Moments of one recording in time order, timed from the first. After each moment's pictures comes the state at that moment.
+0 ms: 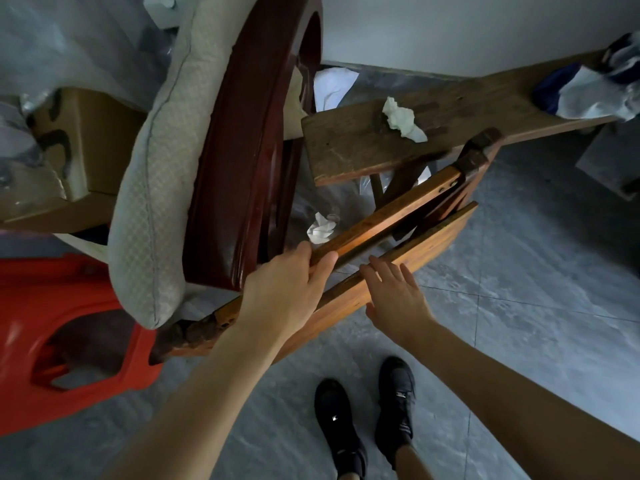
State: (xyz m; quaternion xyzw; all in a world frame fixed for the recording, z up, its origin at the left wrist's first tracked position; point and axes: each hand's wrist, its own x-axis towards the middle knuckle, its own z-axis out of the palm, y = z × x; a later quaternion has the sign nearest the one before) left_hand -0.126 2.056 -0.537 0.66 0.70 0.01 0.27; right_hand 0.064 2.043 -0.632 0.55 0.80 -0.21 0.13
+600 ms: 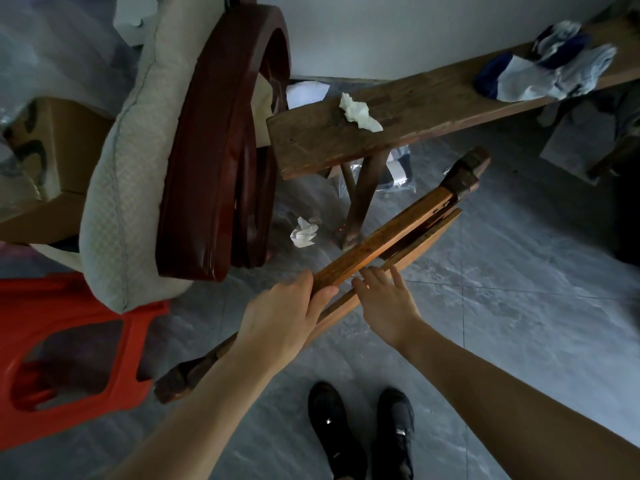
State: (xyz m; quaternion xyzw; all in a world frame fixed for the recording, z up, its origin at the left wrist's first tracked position) left_hand -0.089 1.998 -0.536 0.72 0.64 -0.02 0.28; right_hand 0.100 2.005 -0.644 0.53 0.82 -0.16 0.17
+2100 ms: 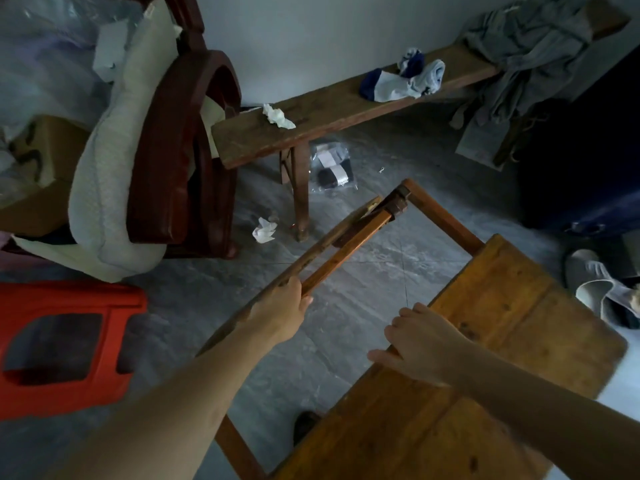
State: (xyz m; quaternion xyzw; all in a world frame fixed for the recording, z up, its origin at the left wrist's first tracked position) left_hand 0.022 1.884 -0.510 0.69 0.63 -0.14 0.32; right_hand 0.259 1.826 -0.486 0.44 0.84 -0.23 0.22
